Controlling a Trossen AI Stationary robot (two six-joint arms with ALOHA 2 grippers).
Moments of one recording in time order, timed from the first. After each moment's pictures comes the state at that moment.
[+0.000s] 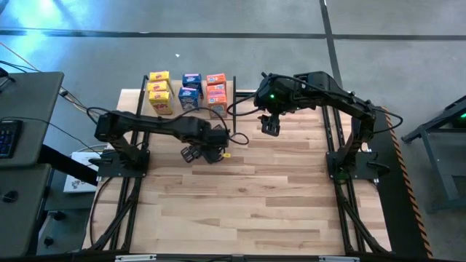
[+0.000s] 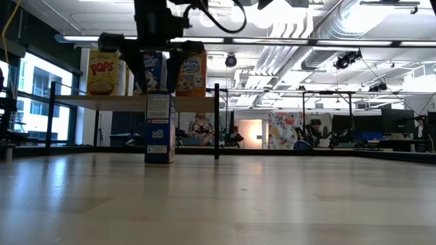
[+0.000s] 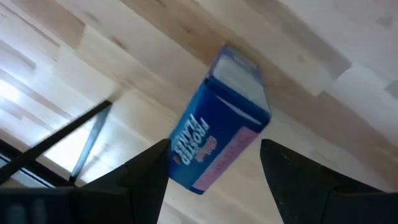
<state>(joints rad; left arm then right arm) 0.01 1.70 1.43 -1.16 -0.22 1.00 -0.12 1.79 2.31 -1.52 0.23 -0.05</state>
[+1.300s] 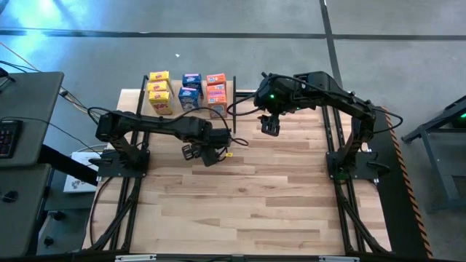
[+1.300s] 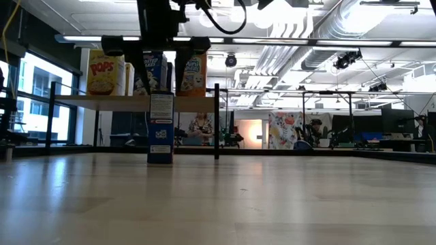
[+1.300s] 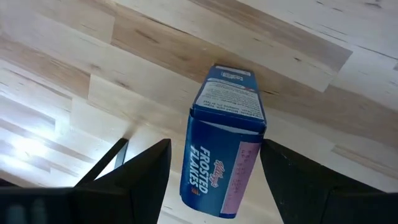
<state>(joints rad) 0.02 1.71 1.43 -1.11 -0.16 1.24 -0.12 1.78 2.31 -1.52 0.22 -0.04</state>
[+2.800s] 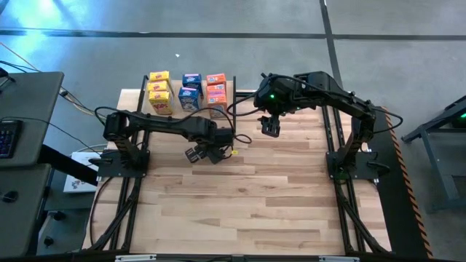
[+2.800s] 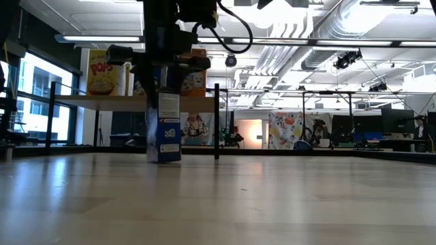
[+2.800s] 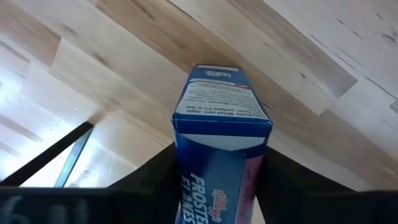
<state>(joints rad) 0.05 1.79 1.43 -1.11 -0.14 1.03 -0.12 1.78 2.31 -1.52 0.19 -0.04</state>
